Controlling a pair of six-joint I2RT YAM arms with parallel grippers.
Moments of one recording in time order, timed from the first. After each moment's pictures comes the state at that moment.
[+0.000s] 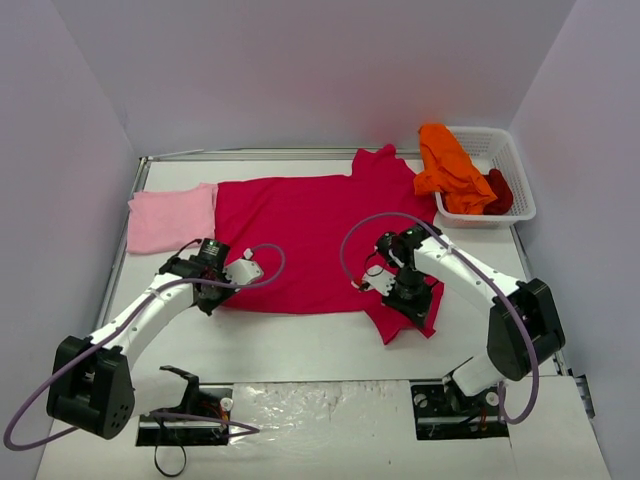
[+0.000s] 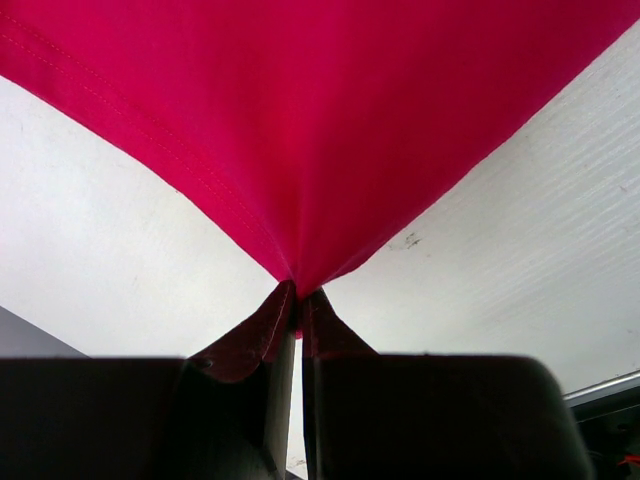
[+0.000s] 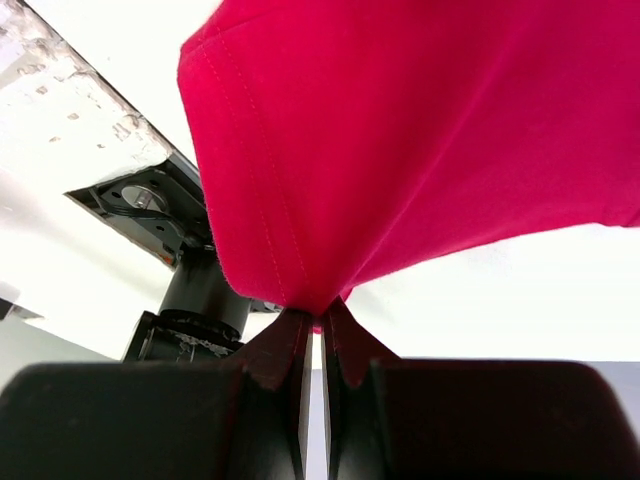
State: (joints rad) left arm -0.33 1.20 0.77 -0.80 -0.05 0.62; right arm 0.54 1.51 1.06 -1.33 -0.07 -0.55
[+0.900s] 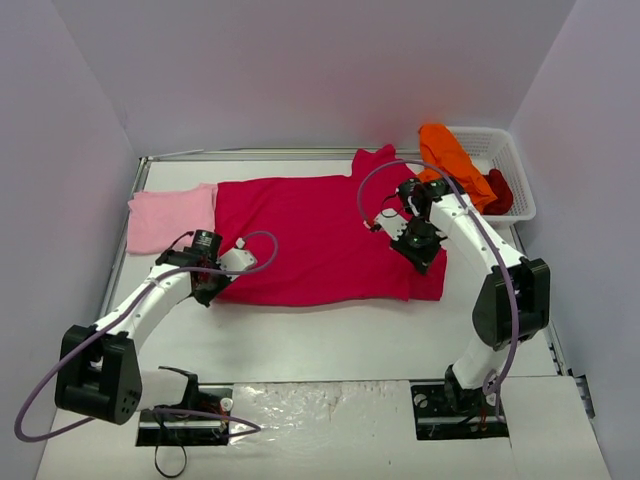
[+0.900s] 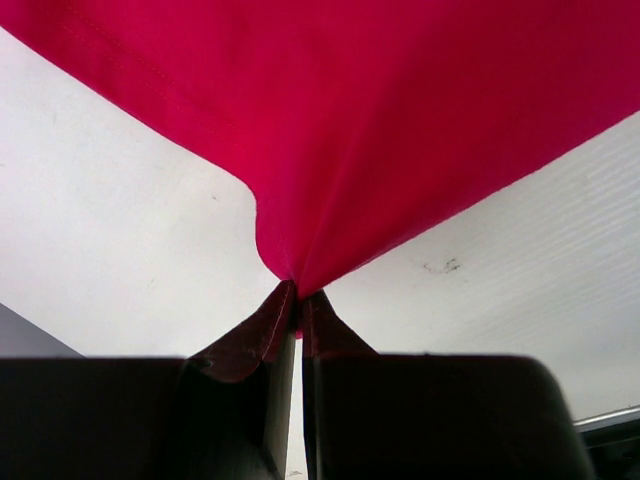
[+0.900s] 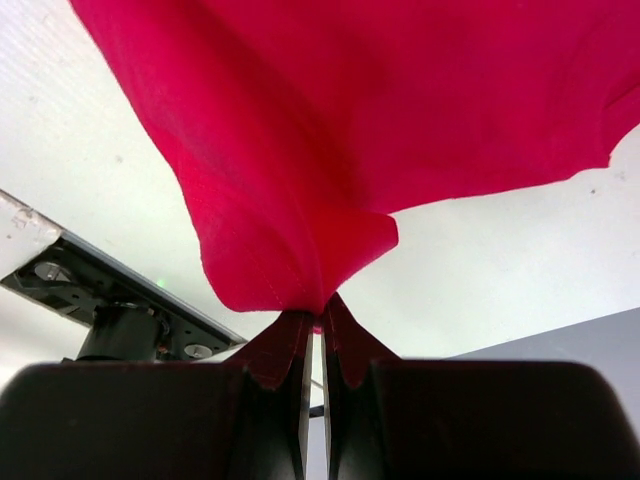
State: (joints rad) left arm -0.24 1.27 0.81 -0.77 -0.02 0.62; right arm 0.31 1.67 1.43 -1.32 -0.04 -0.66
